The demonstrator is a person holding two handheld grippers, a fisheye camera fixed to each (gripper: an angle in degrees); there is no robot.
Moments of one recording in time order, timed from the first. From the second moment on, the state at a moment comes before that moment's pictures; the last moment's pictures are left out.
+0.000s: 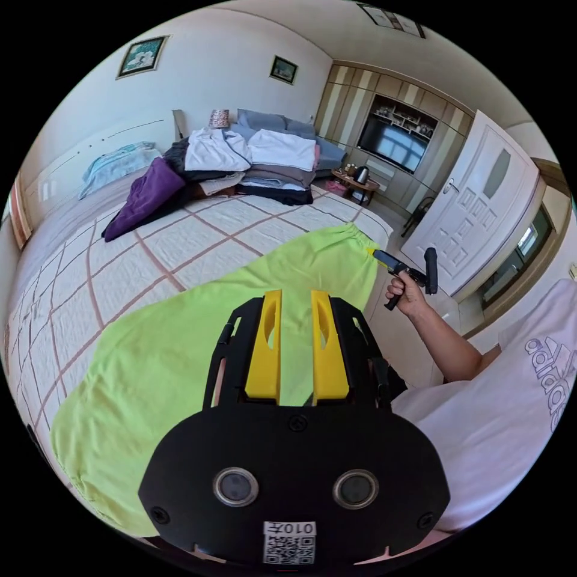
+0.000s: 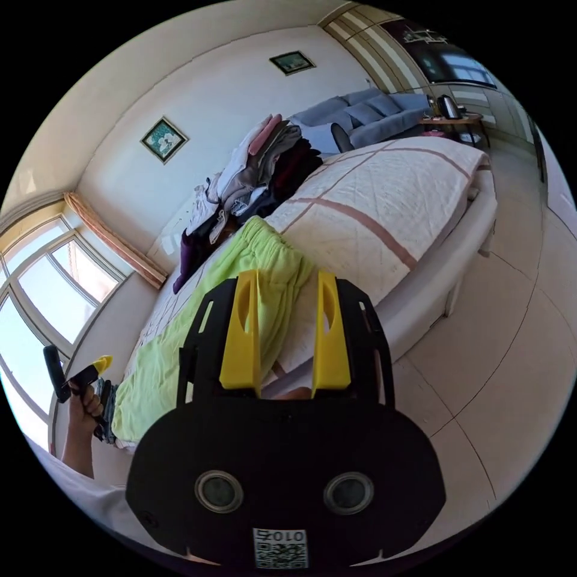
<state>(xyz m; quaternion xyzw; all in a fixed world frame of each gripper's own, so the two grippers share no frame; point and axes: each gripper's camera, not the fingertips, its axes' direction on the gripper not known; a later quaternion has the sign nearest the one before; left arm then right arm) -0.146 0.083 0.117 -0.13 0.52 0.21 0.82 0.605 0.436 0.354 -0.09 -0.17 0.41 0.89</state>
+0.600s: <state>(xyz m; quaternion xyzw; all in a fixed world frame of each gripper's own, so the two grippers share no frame) -0.198 0.134 0.138 -0.17 0.52 0.14 0.82 0.500 0.363 0.310 -0.14 0.01 0.24 0.96</state>
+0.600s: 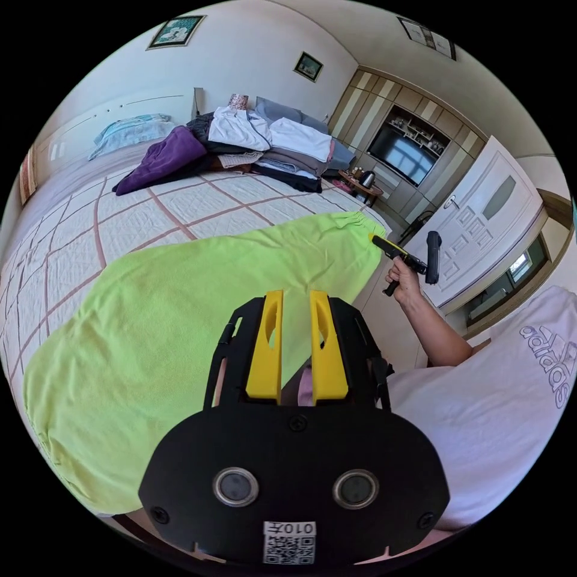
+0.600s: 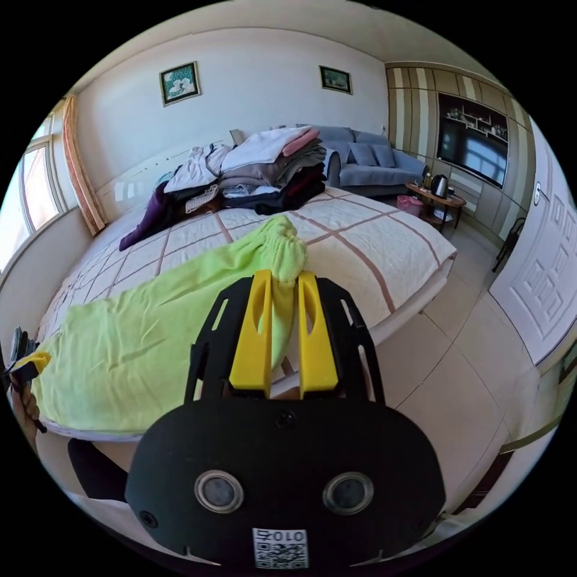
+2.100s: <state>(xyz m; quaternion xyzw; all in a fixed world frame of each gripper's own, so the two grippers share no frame) -0.366 0.165 0.196 -0.22 0.41 0.01 0.88 0.336 0.175 0.393 -0.21 -0.32 -0.03 0.92</state>
